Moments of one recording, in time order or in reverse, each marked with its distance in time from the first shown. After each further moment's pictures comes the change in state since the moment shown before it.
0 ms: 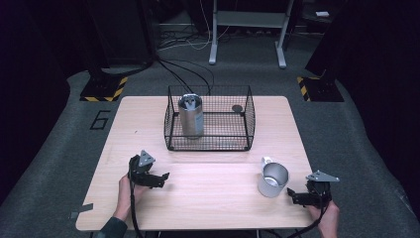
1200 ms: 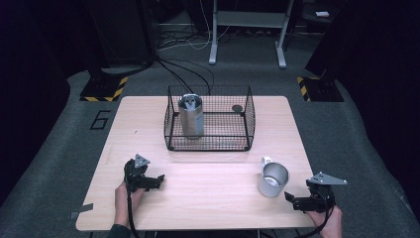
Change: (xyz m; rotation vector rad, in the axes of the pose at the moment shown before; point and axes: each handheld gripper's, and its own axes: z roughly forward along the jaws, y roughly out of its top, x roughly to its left) left arm 0.009 -0.018 0.008 0.028 0.055 -0.077; right arm 0.036 0.025 -0.056 -0.046 0.123 0.011
